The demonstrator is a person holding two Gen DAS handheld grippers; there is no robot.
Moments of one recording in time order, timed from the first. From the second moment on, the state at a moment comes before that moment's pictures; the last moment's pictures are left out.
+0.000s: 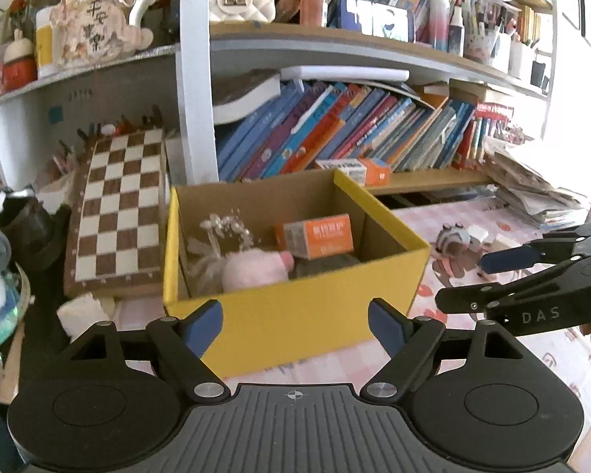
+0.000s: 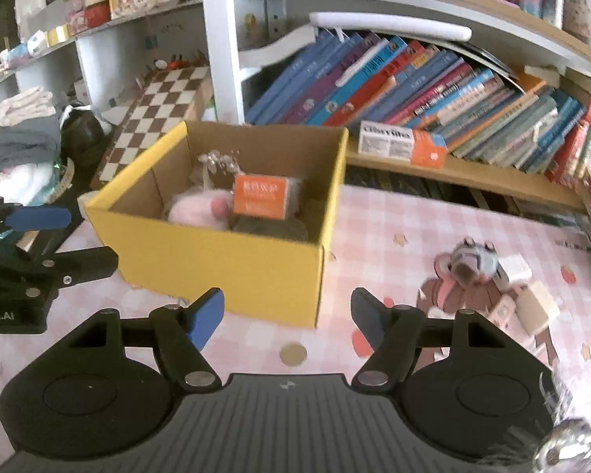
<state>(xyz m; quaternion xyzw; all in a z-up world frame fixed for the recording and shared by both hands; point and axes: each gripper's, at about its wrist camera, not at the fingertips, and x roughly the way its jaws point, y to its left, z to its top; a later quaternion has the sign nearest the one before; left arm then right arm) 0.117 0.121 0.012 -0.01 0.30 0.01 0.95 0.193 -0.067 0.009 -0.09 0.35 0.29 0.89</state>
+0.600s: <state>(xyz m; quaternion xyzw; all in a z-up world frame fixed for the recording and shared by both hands) 0.088 0.094 -0.011 -0.04 0.32 0.00 0.95 0.151 -0.103 -0.015 -0.06 0.36 0.22 0.90</state>
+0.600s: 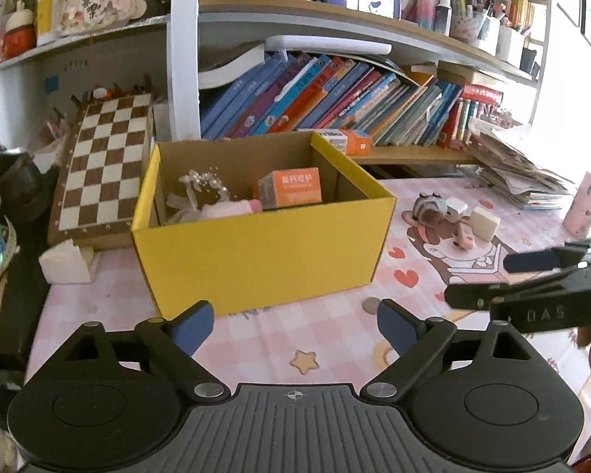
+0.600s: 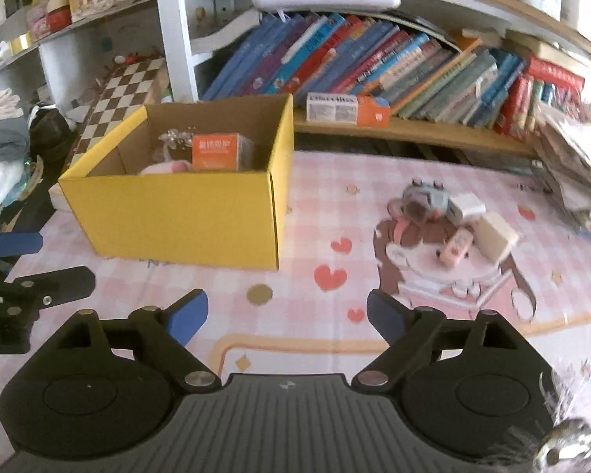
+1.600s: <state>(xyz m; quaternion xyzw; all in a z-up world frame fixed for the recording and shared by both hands) 0.088 0.050 -0.011 -0.04 0.34 0.03 0.94 0.152 -0.130 -0.023 -0.09 0.36 0.25 0.89</state>
